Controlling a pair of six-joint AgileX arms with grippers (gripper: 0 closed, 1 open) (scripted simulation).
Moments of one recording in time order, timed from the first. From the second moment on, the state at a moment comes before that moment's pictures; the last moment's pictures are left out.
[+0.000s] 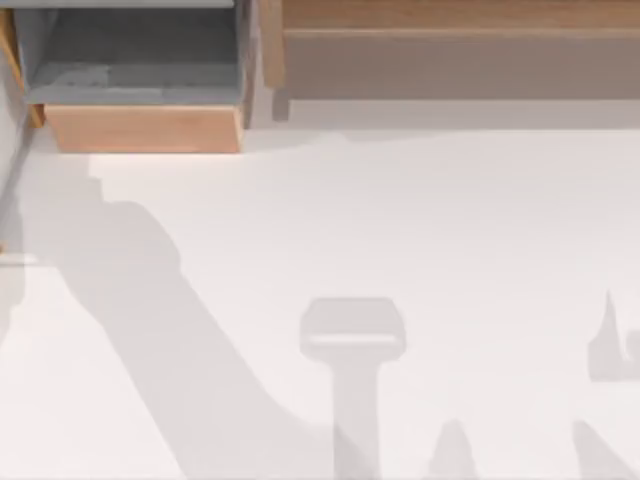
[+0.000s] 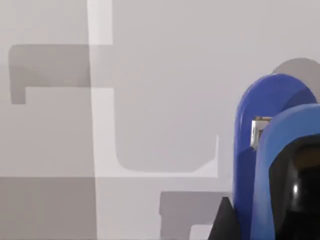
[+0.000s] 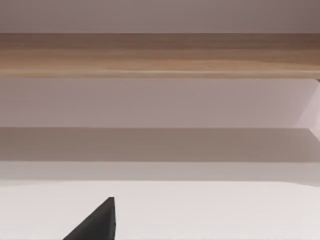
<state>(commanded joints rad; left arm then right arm) 0.35 2.36 1.98 -1.00 0.06 0.38 0.00 0.00 0.00 0.00 0.00 0.00</state>
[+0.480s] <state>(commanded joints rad) 0.34 2.32 2.01 -0.97 0.06 0.39 0.00 0.00 0.00 0.00 0.00 0.00</state>
